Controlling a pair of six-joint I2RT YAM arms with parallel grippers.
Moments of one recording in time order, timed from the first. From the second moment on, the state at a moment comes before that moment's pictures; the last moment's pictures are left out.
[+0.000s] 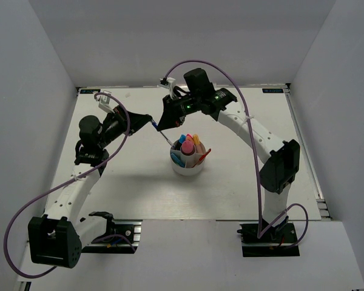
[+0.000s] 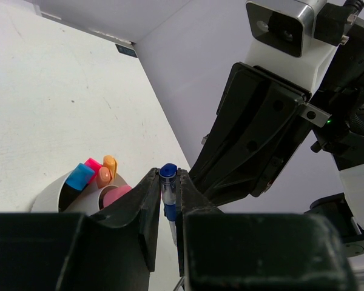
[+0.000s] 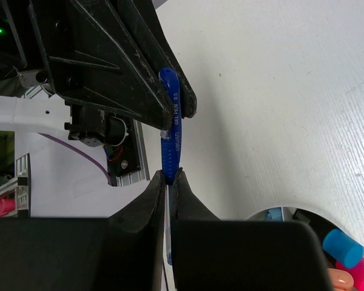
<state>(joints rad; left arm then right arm) -0.14 1.06 0.75 0.36 0.66 -0.94 0.73 1.89 1.95 -0.65 -0.83 0.13</state>
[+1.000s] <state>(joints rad) -0.15 1.06 0.74 0.37 0.62 -0.94 0.72 1.92 2.00 -0.69 -0.81 0.14</state>
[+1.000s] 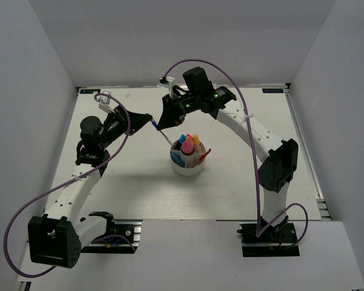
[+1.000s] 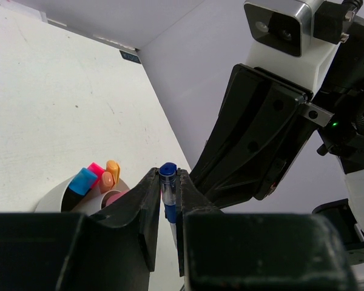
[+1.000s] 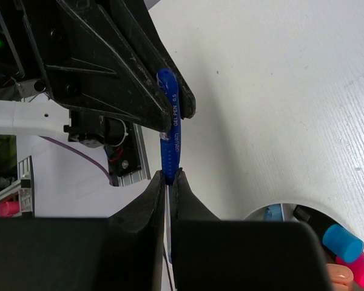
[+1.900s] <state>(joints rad) -0.18 1.09 0.74 0.42 0.55 -0.94 0.70 1.97 2.08 -0.72 -0.82 0.16</state>
